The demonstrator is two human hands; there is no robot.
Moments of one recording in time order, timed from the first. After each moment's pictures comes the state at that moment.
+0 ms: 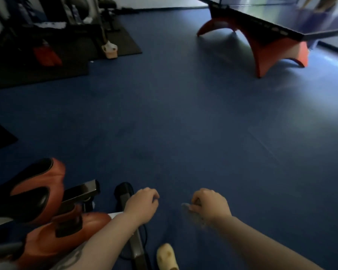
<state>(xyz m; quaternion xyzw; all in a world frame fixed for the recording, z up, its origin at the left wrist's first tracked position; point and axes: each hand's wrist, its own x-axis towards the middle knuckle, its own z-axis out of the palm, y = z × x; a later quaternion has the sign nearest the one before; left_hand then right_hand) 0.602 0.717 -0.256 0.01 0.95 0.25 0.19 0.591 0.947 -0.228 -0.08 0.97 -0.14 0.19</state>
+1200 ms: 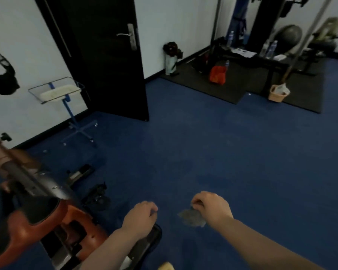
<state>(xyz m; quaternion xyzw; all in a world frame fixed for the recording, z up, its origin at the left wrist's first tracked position) 0.328 0.596 -0.241 -0.48 0.82 0.33 0.01 0.100 0.685 -0.211 -0.56 0.79 -0.09 0.22</state>
